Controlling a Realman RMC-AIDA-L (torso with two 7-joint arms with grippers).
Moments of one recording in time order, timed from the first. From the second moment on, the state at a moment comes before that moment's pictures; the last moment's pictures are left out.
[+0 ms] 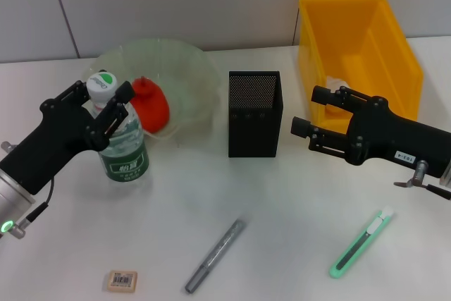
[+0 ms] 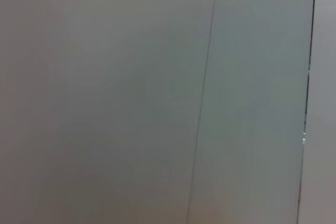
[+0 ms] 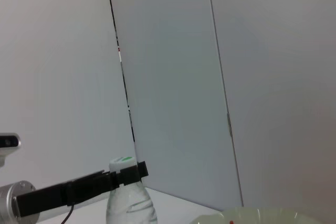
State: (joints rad) left arm -0.52 -2.08 0.87 0.13 1.13 1.47 -0.71; right arm 0.25 2.08 2.06 0.79 1.78 -1.39 1.21
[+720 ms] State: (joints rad) left arm -0.54 -2.08 0.85 0.04 1.06 1.41 -0.64; right arm 0.25 2.08 2.06 0.79 1.78 -1.39 1.21
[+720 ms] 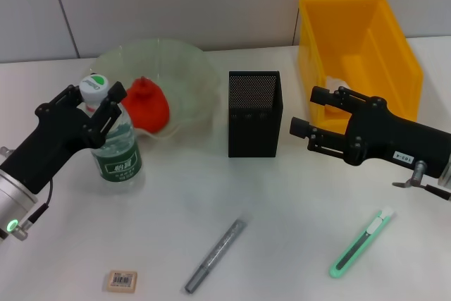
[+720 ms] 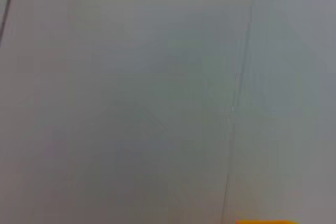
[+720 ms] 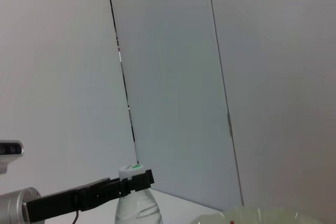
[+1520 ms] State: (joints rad) left arm -0.54 -2.08 0.81 0.03 1.06 1.37 -0.62; right arm 0.26 2.08 2.06 0.78 1.78 -1.39 1.21
